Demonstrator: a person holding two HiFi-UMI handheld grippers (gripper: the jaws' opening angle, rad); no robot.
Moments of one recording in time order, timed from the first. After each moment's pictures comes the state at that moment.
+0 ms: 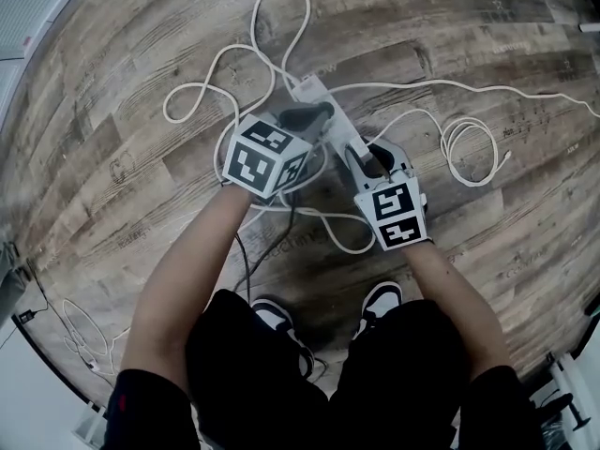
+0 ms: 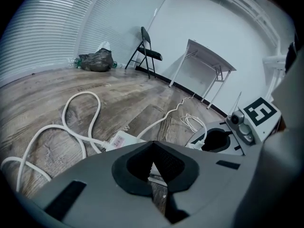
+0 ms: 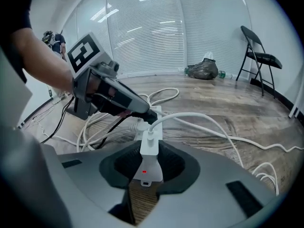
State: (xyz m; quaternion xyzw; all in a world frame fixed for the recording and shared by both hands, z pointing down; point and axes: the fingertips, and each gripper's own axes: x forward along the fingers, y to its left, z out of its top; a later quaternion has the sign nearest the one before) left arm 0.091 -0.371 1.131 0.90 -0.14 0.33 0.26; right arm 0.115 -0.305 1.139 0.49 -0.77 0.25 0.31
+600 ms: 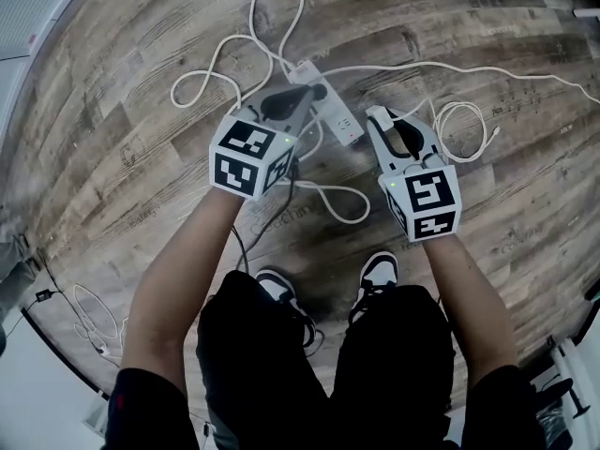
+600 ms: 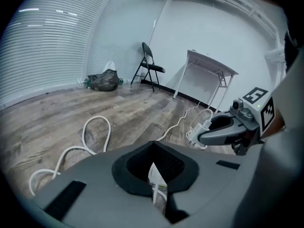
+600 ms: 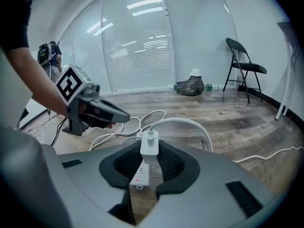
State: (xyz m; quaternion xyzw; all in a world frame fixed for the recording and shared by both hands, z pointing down) left arm 0.082 -0.379 1.042 0.91 -0.21 0.29 0.22; right arm 0.162 -0.315 1.027 0.54 -0.77 0.23 0.25
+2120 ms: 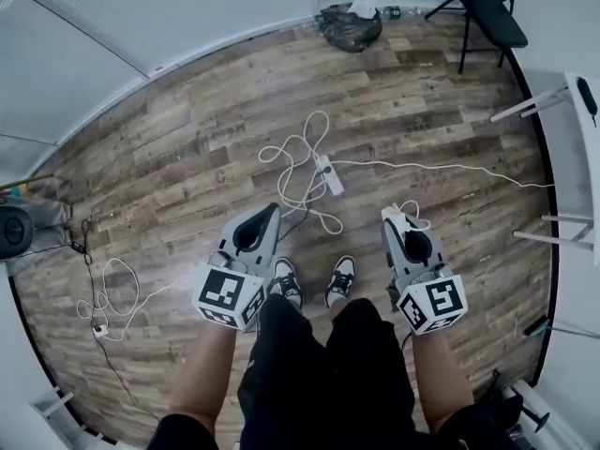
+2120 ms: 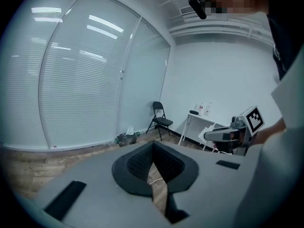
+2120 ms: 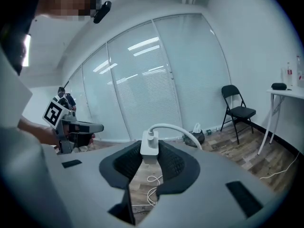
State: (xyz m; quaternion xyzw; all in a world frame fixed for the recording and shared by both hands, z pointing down) left arm -0.076 -0.234 0.300 0.89 -0.38 0.15 0.18; right arm 0.116 -0.185 0.310 0.56 -0.80 0.20 0.09
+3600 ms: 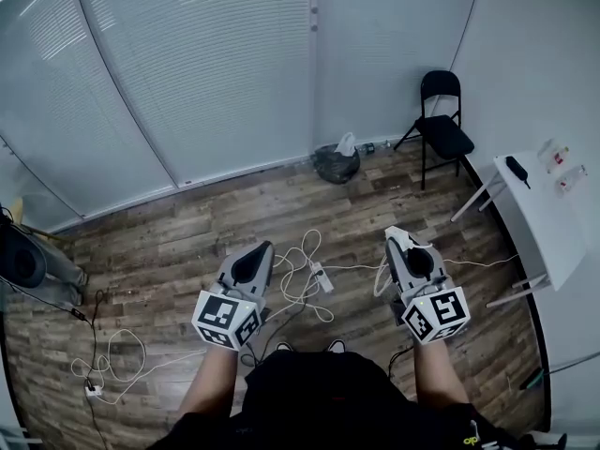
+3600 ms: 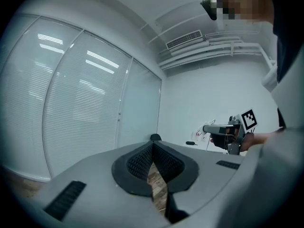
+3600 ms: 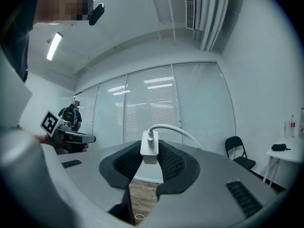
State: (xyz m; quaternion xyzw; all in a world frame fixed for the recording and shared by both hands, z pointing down) left arm -0.119 -0.141 -0.017 0.91 -0.41 0.02 0.06; right arm 0.111 -0.108 -0.044 0.57 -0.82 0.00 -0.01
